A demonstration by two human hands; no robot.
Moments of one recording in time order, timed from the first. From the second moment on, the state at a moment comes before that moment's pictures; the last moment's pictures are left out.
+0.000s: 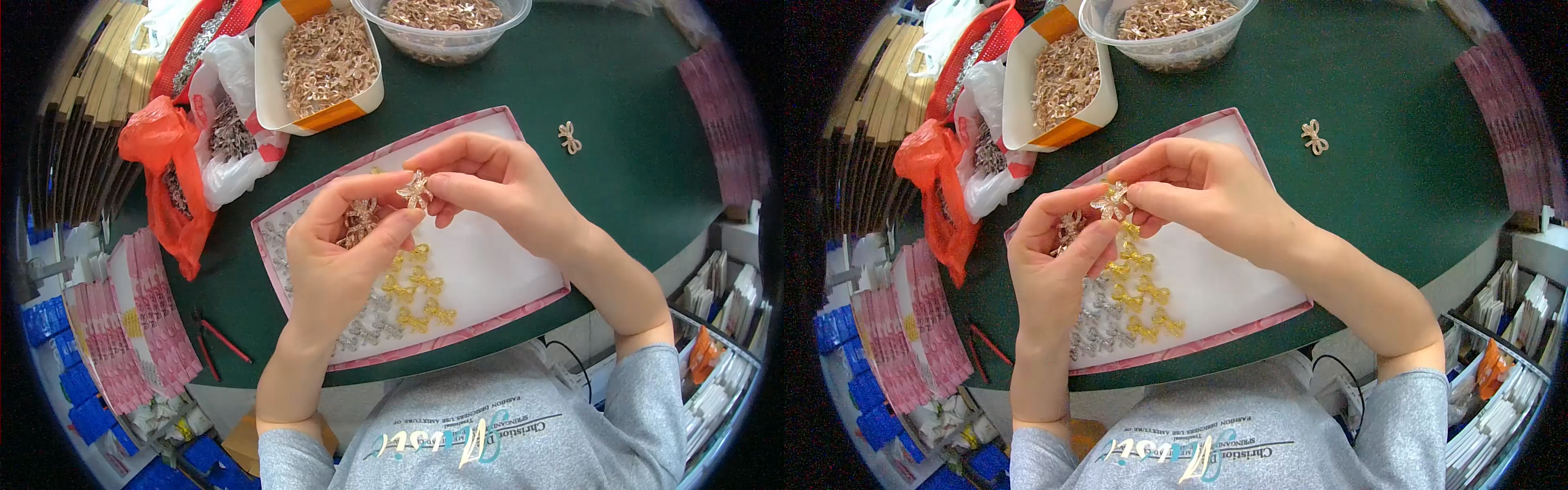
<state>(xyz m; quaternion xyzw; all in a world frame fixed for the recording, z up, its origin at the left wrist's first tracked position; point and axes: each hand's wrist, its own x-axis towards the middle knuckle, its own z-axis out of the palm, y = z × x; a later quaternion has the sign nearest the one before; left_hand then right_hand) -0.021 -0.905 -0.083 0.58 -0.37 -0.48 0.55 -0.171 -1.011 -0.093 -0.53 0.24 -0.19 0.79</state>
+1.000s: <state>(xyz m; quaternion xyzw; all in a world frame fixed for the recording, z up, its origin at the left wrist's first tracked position) -0.025 -0.903 -0.088 0.59 -0.48 -0.37 0.53 -0.170 -1.004 -0.100 -0.60 0.22 -0.24 0.73</state>
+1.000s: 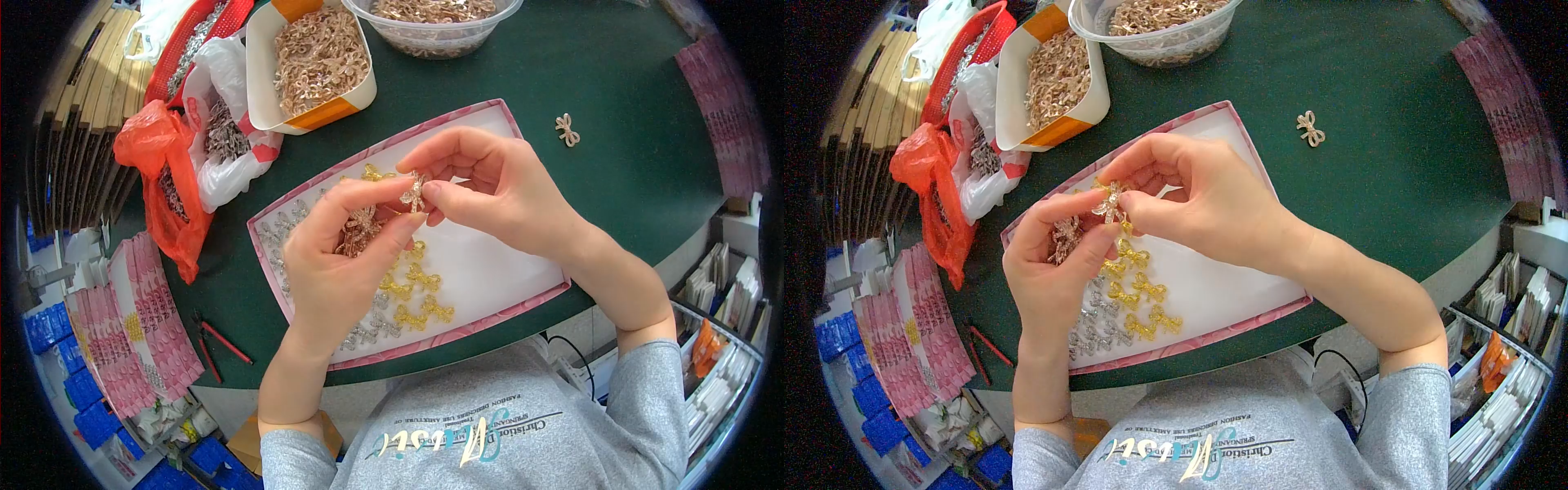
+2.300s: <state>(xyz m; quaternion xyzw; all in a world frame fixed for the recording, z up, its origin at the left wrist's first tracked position) -0.004 -0.913 -0.093 0.49 -0.23 -0.62 0.58 -0.169 -1.011 -0.093 -0.50 0.28 -0.21 0.79</state>
